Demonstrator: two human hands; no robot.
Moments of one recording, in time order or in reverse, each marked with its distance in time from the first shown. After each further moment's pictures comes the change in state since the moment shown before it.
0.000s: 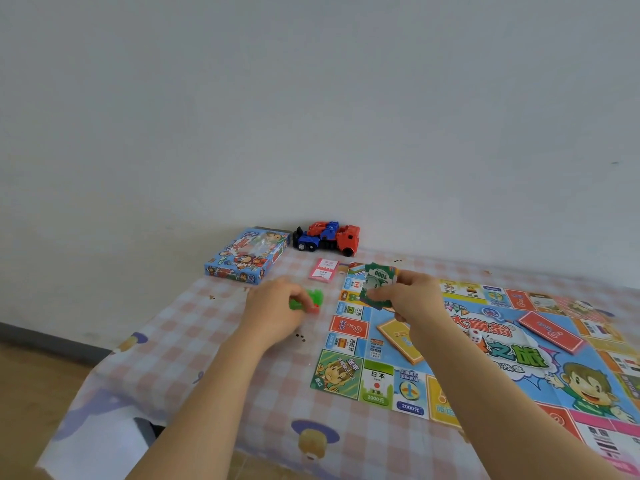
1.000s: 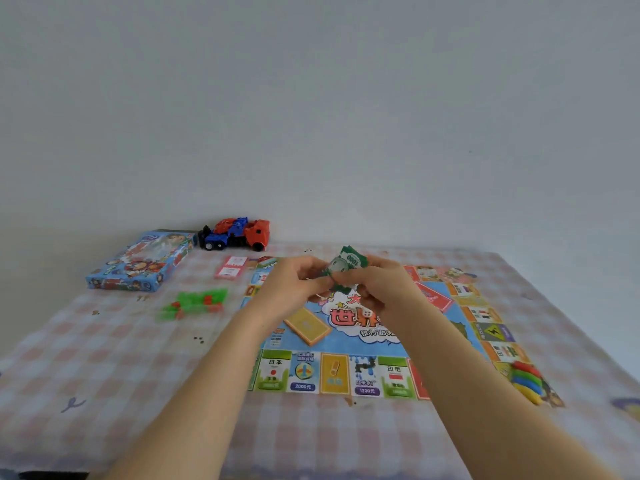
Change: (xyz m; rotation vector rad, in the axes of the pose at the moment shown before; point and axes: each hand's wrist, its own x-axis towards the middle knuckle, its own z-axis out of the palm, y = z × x) left_hand -0.001 0.140 0.044 -0.773 -0.293 0.187; right_hand -0.014 0.003 -0.097 0.162 0.007 0.077
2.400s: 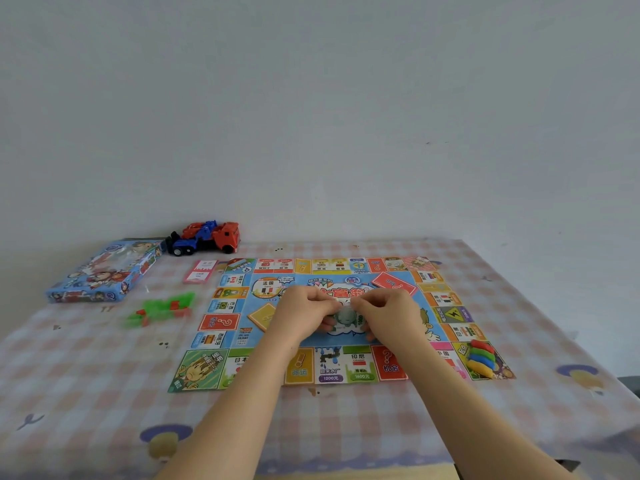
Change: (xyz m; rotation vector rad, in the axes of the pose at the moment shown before) left_hand -0.007 0.001 0.077 0.029 0.043 -0.276; right_hand -0.017 0.055 -0.061 -0.602 0.274 -0.187
